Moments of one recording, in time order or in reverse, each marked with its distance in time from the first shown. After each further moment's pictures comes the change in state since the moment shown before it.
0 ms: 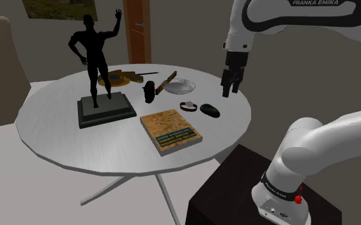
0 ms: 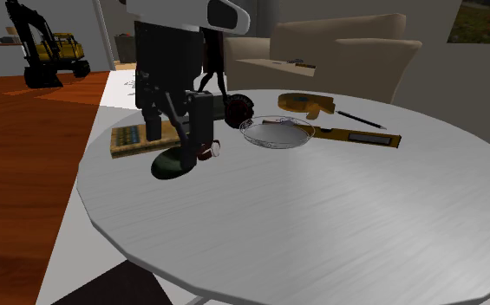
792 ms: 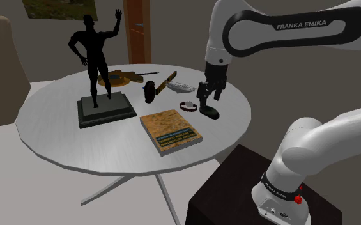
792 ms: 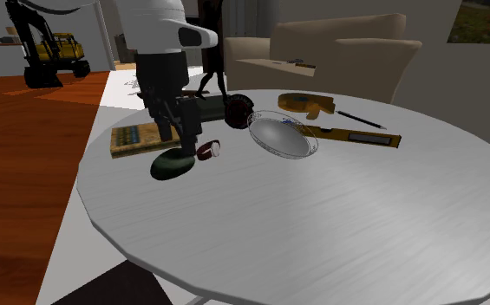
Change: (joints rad) arm 0.010 0.045 0.227 -0.073 0.018 0.254 0.258
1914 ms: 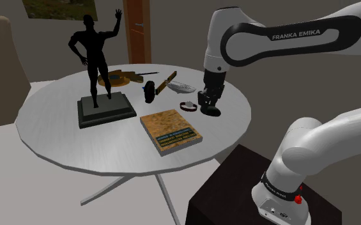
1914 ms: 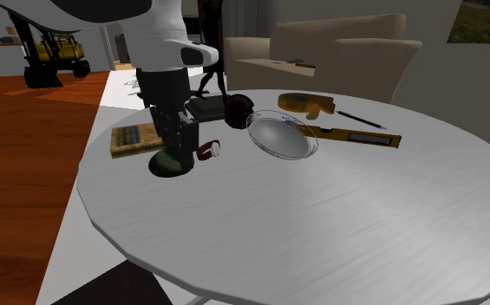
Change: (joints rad) arm 0.002 0.002 0.007 -0.059 0.004 0.064 0.003
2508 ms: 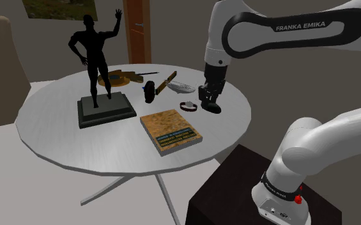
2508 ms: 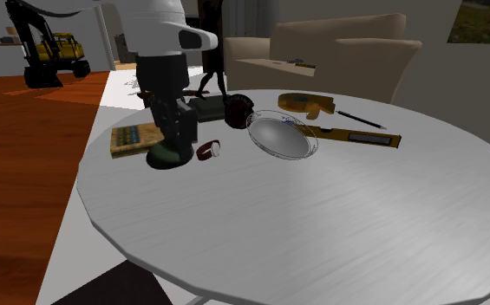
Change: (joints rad) arm -0.002 0.000 -0.003 0.053 -0.003 -0.053 0.001
